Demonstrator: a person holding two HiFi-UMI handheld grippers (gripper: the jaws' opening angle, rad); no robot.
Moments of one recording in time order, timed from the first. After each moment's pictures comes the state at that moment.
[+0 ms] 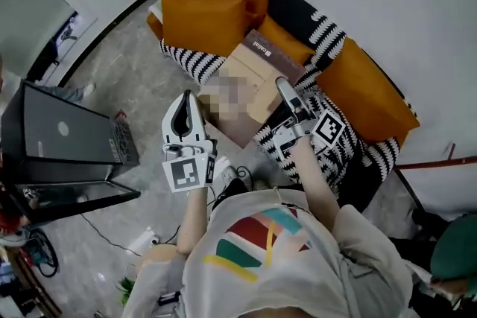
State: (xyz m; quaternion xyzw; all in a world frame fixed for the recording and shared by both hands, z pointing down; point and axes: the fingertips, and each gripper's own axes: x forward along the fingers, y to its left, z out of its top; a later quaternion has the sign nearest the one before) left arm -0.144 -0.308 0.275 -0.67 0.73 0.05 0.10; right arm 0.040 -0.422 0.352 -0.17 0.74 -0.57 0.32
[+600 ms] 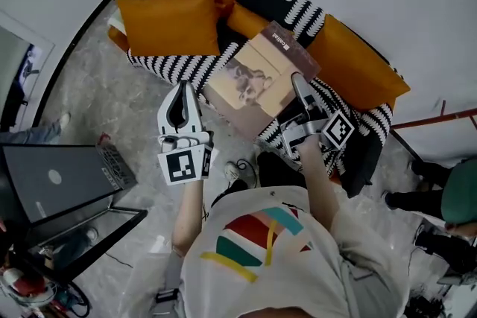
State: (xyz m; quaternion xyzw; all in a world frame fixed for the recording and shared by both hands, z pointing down) left arm -0.184 -0.389 0.308 -0.76 0.65 0.07 0.05; right arm 0.065 -0.441 0.365 -0.30 0.69 -0.53 0.40
